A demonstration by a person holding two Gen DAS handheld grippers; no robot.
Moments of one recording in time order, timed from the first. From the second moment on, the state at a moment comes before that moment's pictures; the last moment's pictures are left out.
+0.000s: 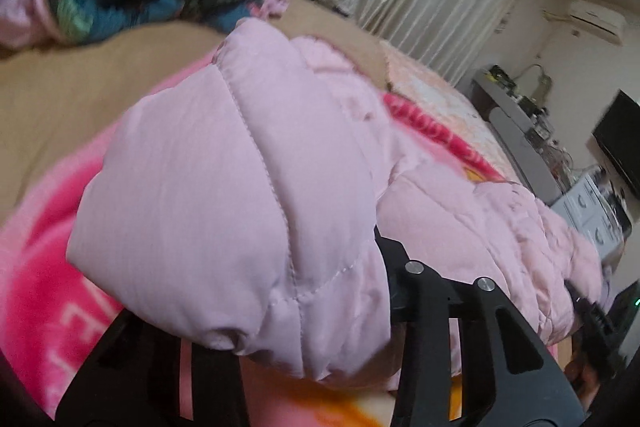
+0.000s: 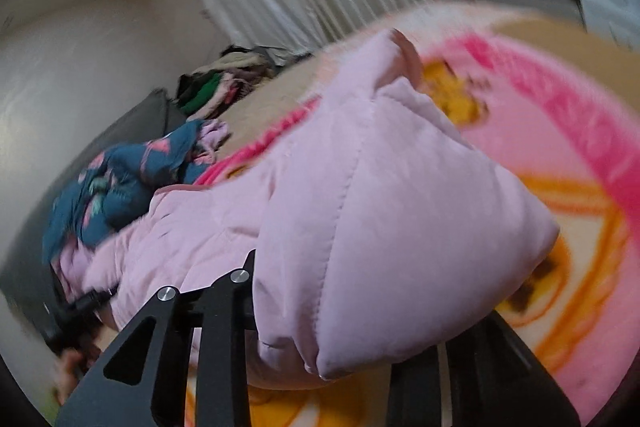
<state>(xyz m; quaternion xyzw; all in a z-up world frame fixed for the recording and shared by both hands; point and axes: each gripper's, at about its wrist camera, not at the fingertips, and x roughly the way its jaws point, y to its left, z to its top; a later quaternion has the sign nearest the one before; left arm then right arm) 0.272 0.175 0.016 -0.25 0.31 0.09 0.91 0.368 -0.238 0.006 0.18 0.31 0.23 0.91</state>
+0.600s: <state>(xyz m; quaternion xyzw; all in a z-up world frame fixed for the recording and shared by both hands) 0.140 0.128 0.020 -0.18 0.30 0.06 0.93 0.187 -0.251 0.018 0.03 0.26 0.23 0.94</state>
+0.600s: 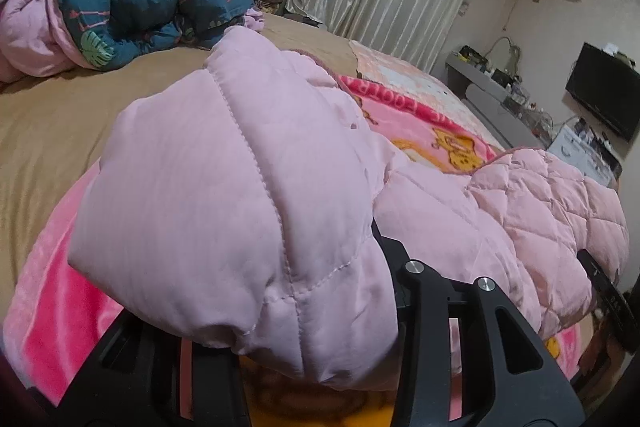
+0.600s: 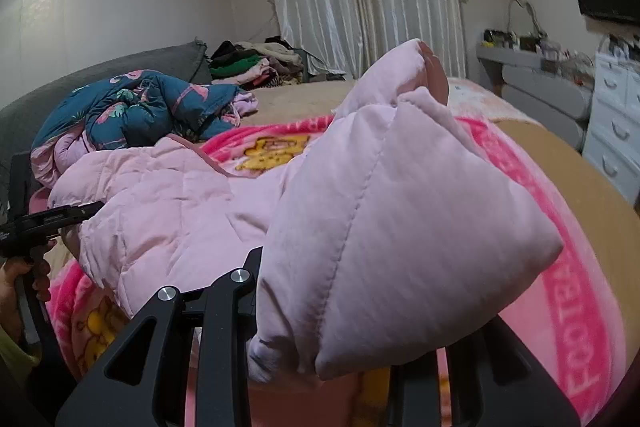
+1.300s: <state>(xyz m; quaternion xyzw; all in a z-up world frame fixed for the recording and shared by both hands) 0.117 0.136 -0.024 -0.18 0.33 0.07 0.92 0.190 -0.276 -0.055 0.14 0.35 0.15 0.91</state>
